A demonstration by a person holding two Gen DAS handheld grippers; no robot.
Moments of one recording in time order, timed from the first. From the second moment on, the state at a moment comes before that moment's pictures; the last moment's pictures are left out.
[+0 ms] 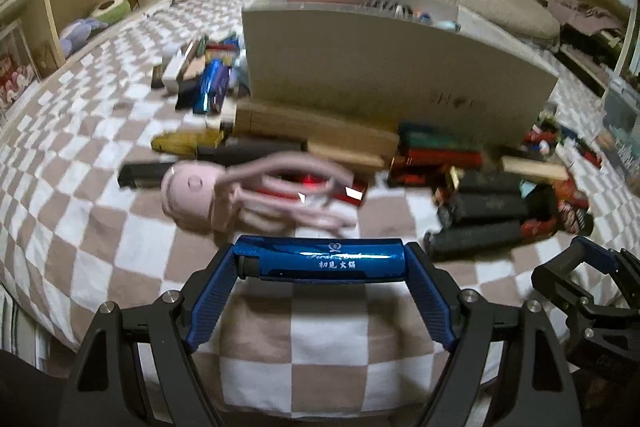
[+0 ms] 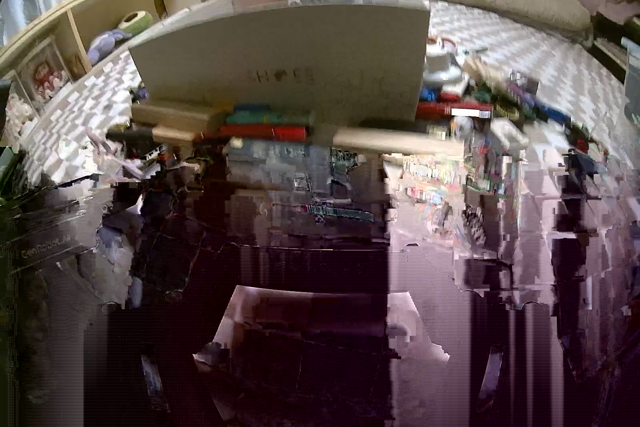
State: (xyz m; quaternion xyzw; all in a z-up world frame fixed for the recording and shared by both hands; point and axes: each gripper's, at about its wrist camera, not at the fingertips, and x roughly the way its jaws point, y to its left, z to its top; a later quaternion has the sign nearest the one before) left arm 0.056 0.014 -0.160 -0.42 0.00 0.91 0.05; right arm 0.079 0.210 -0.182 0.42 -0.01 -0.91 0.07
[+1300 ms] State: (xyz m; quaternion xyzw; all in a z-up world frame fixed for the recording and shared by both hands) left arm -0.055 0.021 -0.056 -0.32 -0.03 0.94 0.09; right arm -0.028 0.231 -0.078 0.31 -0.03 -0.95 0.10
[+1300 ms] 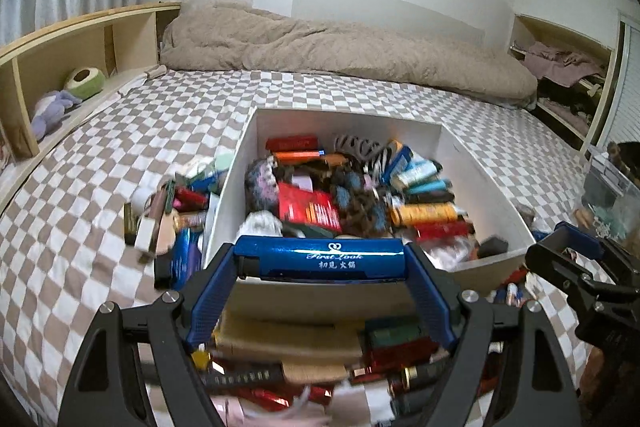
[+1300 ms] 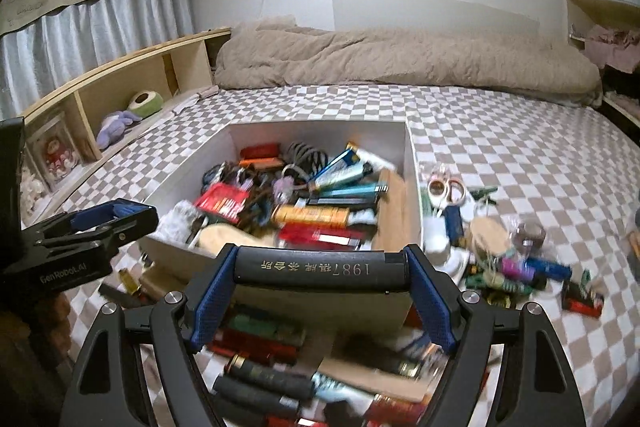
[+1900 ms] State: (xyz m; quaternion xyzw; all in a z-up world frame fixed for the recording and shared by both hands) left arm -0.152 -0.005 -0.026 -0.35 -0.08 0.93 0.09; right arm -0.114 0.229 -0.052 0.33 0.03 -0.94 0.11
